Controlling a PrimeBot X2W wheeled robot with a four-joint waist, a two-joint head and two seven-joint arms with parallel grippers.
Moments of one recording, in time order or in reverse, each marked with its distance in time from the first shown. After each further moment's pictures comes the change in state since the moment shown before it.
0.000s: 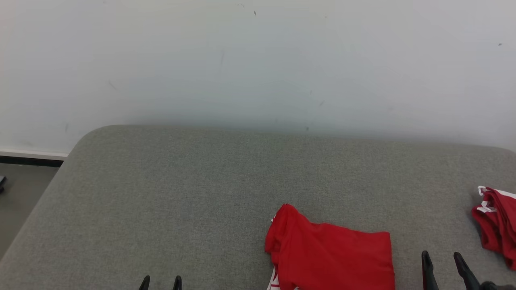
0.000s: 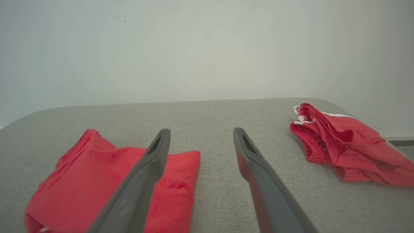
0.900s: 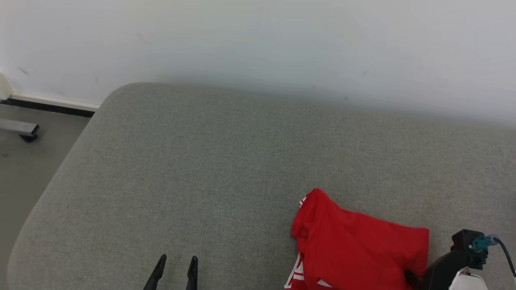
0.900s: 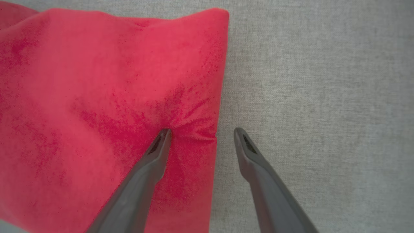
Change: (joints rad) left arm -0.065 -0.003 -0.065 -0.006 -0.025 0.000 0.000; right arm -0.281 0.001 -0.104 0.182 0.036 0.000 0.873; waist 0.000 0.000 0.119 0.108
